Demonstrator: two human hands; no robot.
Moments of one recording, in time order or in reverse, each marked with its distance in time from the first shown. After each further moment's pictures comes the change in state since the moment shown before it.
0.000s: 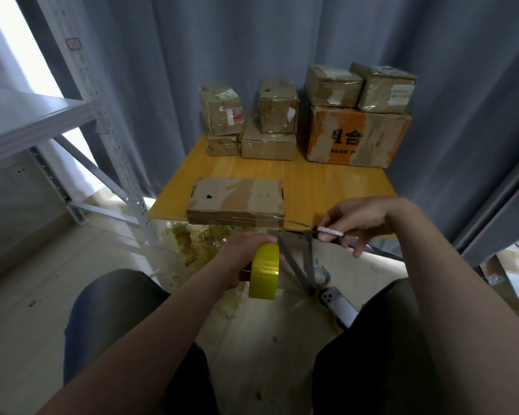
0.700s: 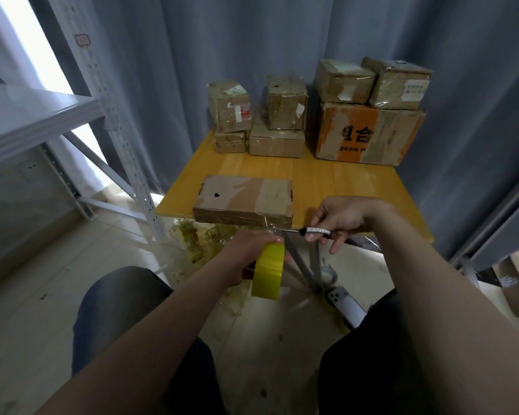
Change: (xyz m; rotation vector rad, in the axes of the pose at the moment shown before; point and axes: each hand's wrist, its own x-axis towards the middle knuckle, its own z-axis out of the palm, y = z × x) left_hand 0.017 -0.007 -0.012 0.109 -0.019 0.036; right_hand 0.054 -0.012 0.006 -0.015 0.046 -0.059
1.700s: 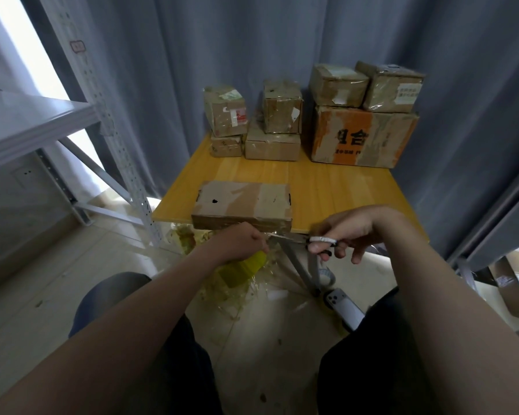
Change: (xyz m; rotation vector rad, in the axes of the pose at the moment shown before) left_hand 0.031 0.020 -0.027 0.959 -0.033 0.247; right_hand -0.017 0.013 0.000 -0.070 -0.195 0.076
